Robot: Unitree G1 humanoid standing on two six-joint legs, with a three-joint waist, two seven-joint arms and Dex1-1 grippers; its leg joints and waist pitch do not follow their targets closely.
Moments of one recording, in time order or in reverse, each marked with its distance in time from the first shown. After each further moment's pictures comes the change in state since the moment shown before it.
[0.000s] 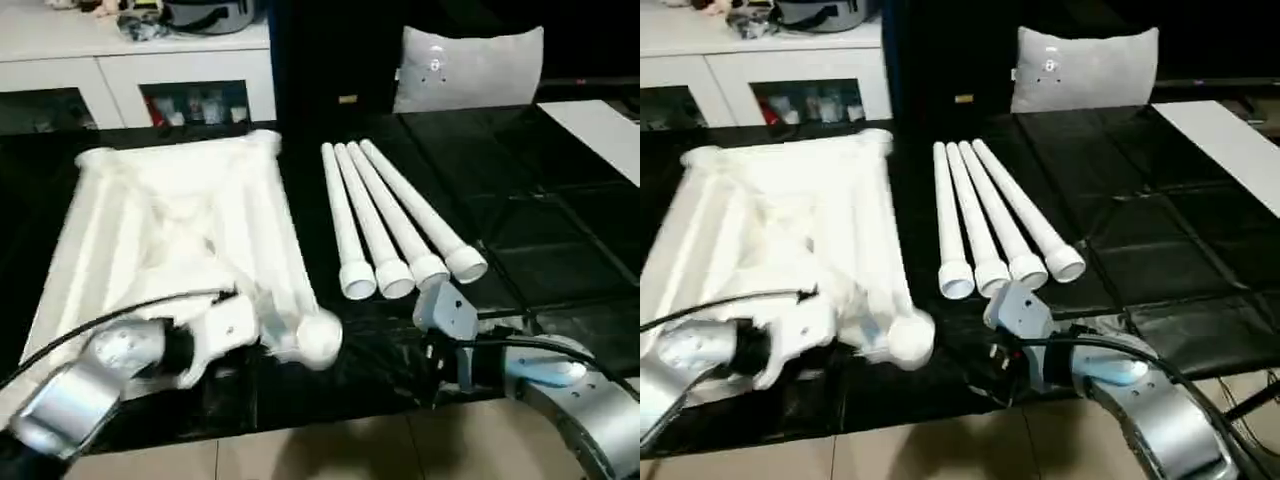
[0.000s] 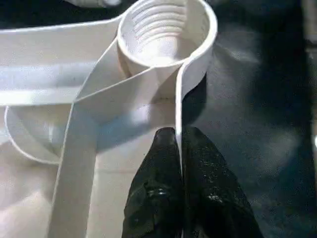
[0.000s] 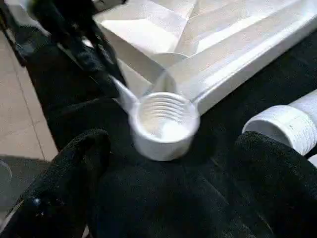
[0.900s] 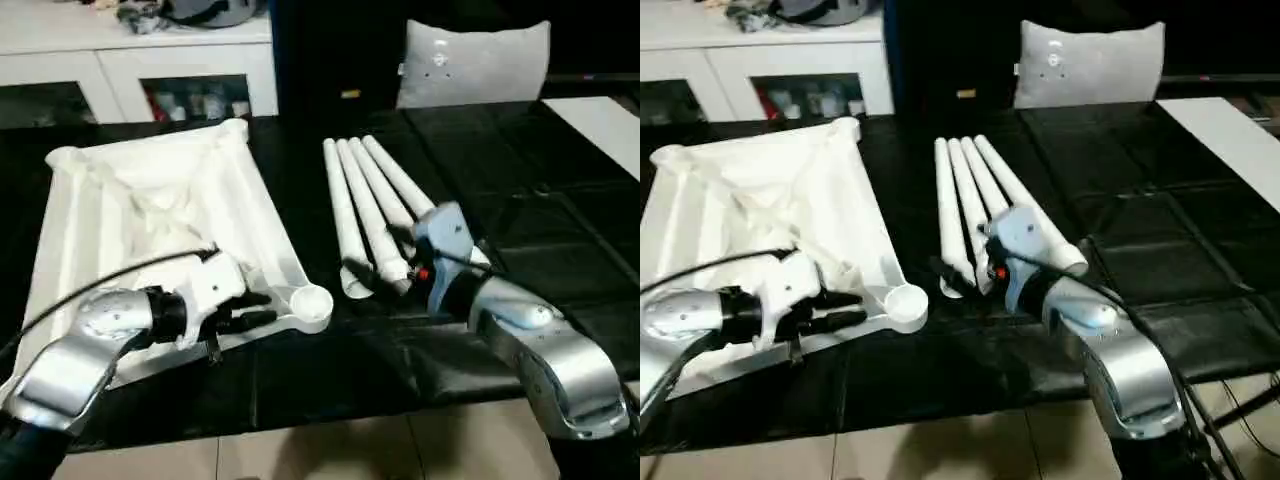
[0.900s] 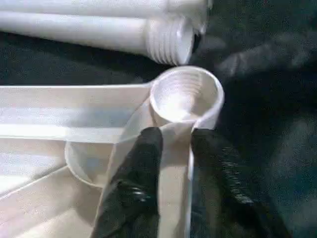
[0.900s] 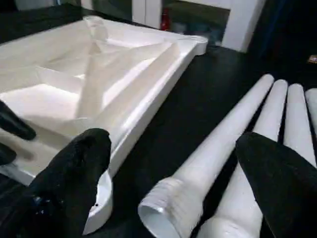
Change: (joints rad) left arm -0.011 -0.066 0.169 -0.020 -0.111 0.011 0.052; right arm -0.217 0.228 -0.079 0.121 -0.046 0.113 -0.313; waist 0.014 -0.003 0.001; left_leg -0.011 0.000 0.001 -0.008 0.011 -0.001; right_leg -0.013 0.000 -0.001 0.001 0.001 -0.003
